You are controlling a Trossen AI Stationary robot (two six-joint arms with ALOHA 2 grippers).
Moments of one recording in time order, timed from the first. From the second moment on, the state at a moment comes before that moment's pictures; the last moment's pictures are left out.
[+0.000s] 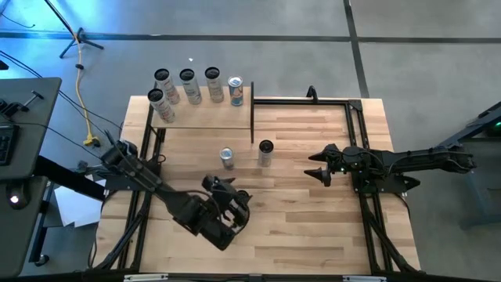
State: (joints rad) left arm -0.60 1.82 1.59 -0.97 -1.06 -1.18; right arm -0.03 0.49 0.08 0.00 0.09 0.49
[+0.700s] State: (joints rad) left arm -0.69 2.05 1.59 -0.98 -1.30 -1.59; right arm -0.03 0.49 0.08 -0.01 0.09 0.49
